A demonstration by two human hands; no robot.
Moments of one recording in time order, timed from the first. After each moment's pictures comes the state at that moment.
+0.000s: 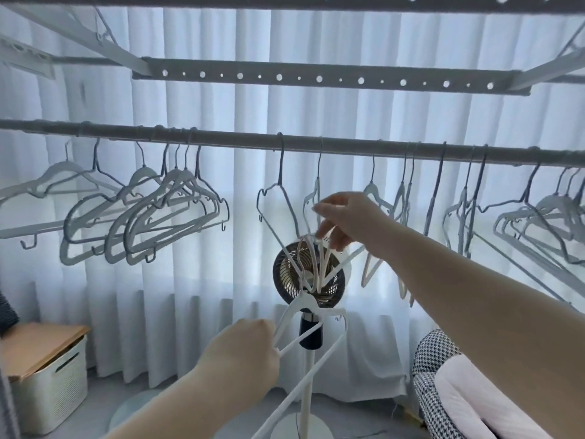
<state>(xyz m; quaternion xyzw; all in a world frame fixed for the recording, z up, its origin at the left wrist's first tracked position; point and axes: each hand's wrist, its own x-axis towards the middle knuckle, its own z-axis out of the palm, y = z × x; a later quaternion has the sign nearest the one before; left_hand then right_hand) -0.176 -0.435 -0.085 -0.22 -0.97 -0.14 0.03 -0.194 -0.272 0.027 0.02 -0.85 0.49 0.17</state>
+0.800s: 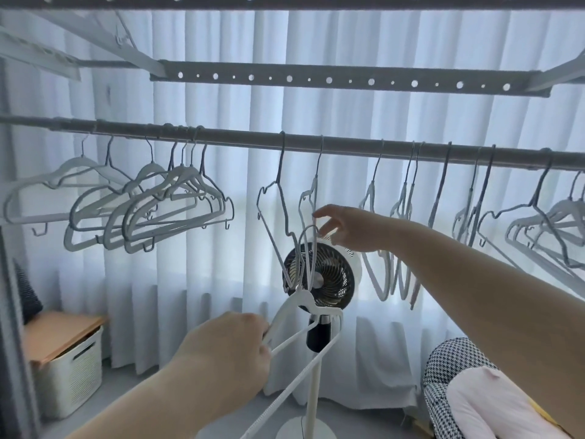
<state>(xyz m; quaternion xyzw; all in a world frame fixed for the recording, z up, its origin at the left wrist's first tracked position) -0.136 -0.433 -0.067 -0.20 -0.97 -0.12 0.07 -0.199 -0.239 0.024 0.07 -0.98 0.14 0.08</state>
